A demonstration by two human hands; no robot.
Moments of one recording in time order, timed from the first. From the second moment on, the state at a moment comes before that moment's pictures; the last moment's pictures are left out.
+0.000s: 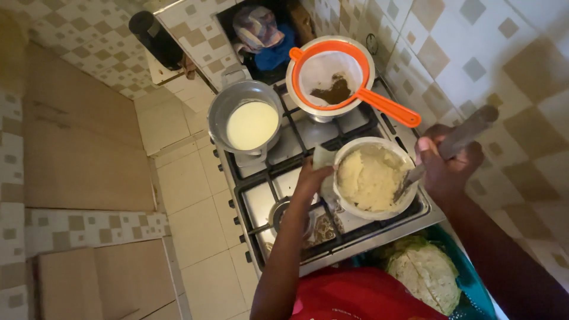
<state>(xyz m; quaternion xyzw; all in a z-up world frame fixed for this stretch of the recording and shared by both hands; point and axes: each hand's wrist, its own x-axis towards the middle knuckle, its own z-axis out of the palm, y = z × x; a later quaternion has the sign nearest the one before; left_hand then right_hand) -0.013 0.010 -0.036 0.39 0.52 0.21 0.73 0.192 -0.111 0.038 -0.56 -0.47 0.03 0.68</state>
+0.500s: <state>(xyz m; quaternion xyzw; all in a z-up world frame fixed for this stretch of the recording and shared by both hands) -0.007 0.012 -0.037 0.68 0.54 0.08 0.48 0.178 -0.109 0.005 -0.54 -0.42 0.27 0.68</state>
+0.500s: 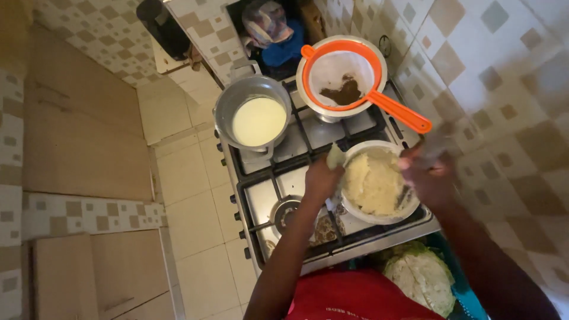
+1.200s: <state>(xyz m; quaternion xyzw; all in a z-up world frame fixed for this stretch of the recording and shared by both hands) -0.007 0.009 -0.052 0.69 0.56 0.10 0.45 0.208 -0.093 -0.058 -0.46 -0.49 0.29 0.68</state>
